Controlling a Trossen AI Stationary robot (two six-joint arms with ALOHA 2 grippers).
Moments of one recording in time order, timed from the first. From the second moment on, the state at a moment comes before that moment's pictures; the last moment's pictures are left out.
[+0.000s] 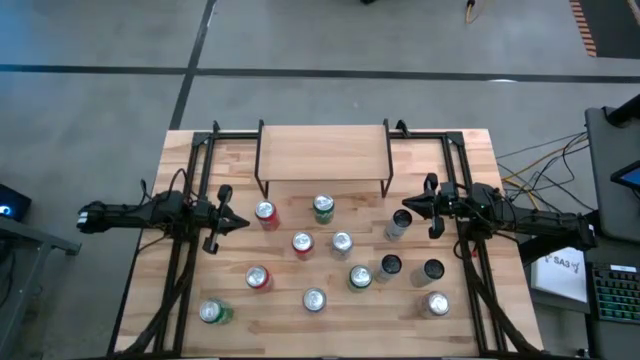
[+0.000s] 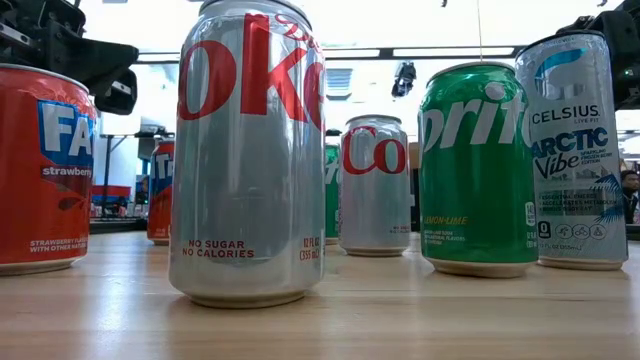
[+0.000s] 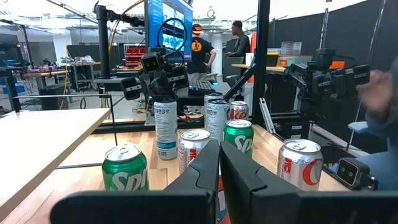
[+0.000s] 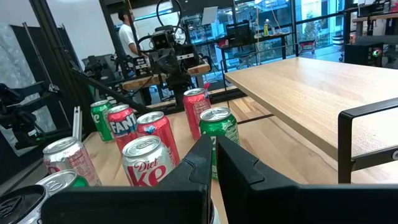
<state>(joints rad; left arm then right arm) -0.03 0.01 0.02 0.09 0.13 -0.01 -0.22 0.15 0.02 0.16 -0.15 0.21</state>
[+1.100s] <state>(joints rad) -0.03 0.01 0.02 0.67 0.03 -0.17 -0.21 0.16 0.03 0.37 -0.21 0.52</state>
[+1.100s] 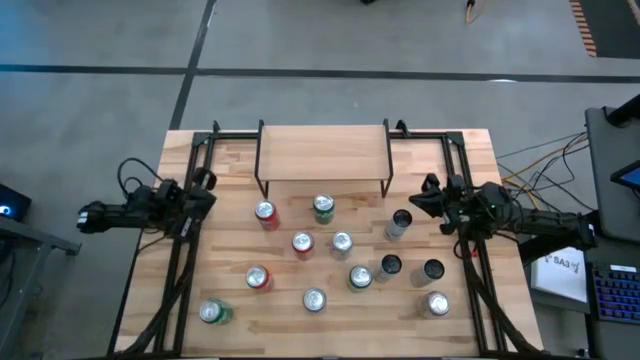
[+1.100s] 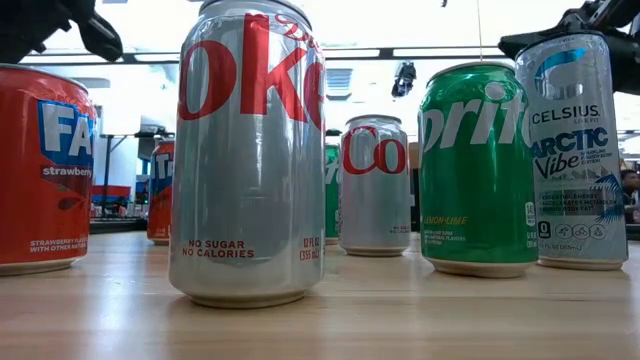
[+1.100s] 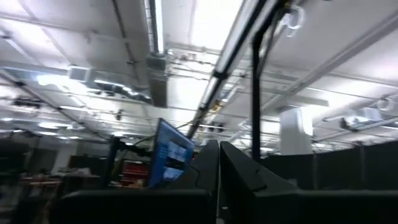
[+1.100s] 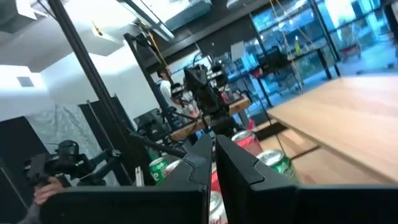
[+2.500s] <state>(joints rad) -0.03 0.51 0.11 0.76 -0.17 -0.28 -0.19 0.59 0.63 -0.34 -0.21 0.51</state>
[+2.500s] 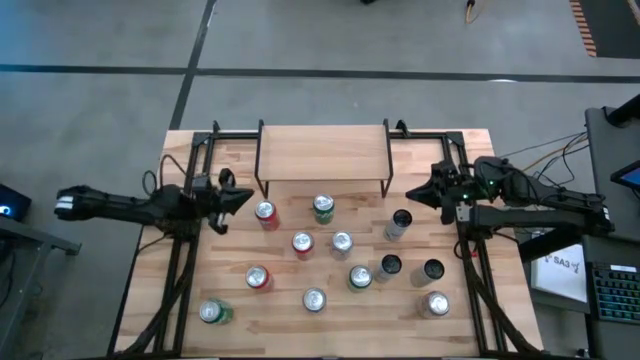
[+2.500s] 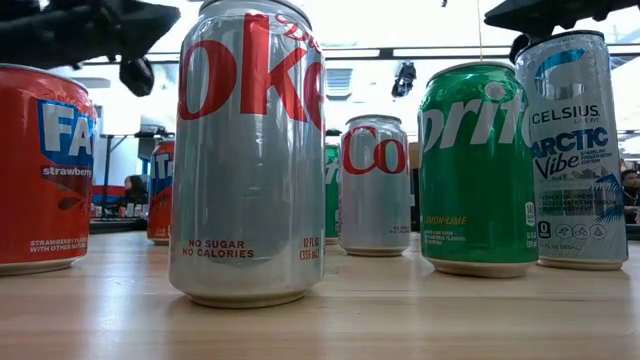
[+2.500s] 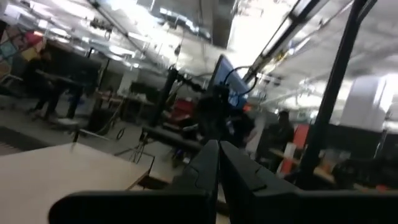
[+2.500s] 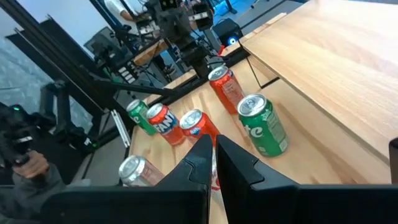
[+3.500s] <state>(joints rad) -0.04 0.74 0.51 0.22 -0.28 0.05 -0.19 0.63 0.63 -0.29 -0.21 0.49</state>
